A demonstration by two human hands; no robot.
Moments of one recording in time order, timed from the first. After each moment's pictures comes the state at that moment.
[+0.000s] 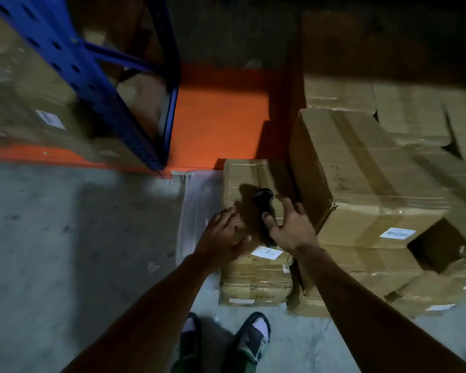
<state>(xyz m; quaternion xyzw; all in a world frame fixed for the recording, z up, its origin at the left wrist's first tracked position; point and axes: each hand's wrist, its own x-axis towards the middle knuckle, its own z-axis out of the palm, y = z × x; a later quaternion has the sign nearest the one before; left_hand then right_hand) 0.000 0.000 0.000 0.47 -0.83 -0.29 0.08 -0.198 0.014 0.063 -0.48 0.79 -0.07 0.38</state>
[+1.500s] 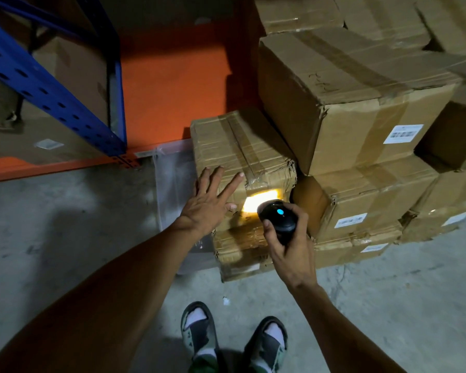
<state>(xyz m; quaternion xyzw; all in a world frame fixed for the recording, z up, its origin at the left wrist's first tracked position) -0.005 0.007 -0.099 0.37 -0.91 -0.14 -0.11 -0.145 0.188 -0.038 -0.31 0.79 -0.40 0.34</state>
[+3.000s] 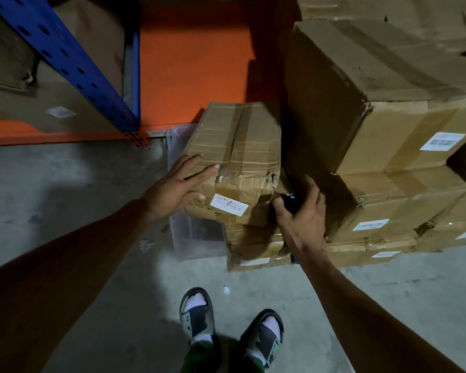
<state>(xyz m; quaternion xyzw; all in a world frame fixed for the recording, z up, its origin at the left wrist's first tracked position) 0.112 -0.042 -0.113 0.31 -0.93 -0.20 0.05 -0.149 0.130 -0.058 -0.32 0.86 -0.27 0.29</state>
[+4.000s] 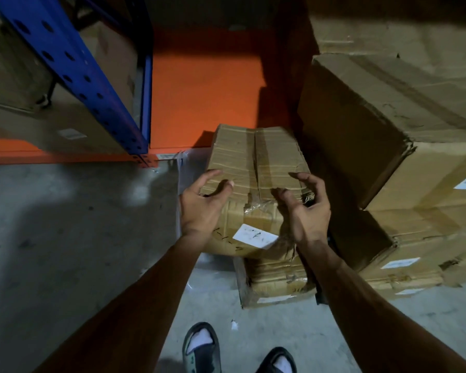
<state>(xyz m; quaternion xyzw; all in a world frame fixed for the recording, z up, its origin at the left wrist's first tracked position) 0.056 -0.034 -0.076 0.60 -0.48 -0.51 0.39 -0.119 0.039 -0.064 -0.24 0.74 -0.54 0.32</state>
